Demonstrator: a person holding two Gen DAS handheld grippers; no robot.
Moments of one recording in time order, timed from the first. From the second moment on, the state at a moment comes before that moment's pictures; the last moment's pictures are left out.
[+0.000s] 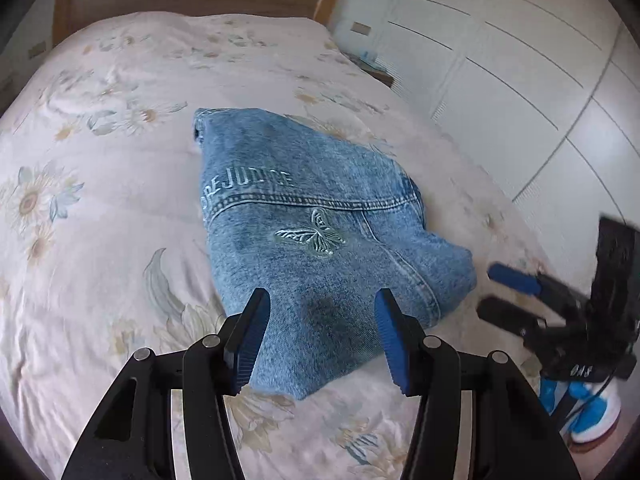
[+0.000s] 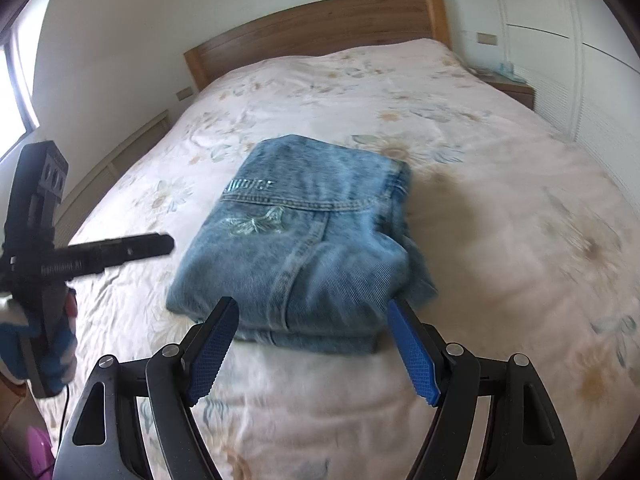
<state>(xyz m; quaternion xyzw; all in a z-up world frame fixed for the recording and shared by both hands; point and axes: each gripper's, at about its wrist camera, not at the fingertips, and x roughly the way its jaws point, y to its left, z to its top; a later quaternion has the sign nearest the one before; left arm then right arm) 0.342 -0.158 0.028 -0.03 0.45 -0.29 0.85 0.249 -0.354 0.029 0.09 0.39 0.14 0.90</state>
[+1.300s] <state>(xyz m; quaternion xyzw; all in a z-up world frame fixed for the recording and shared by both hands) 0.335 -0.163 -0.011 0.01 0.45 -0.29 0.84 0.274 -0.389 -0.015 0.13 0.41 0.19 0.88</state>
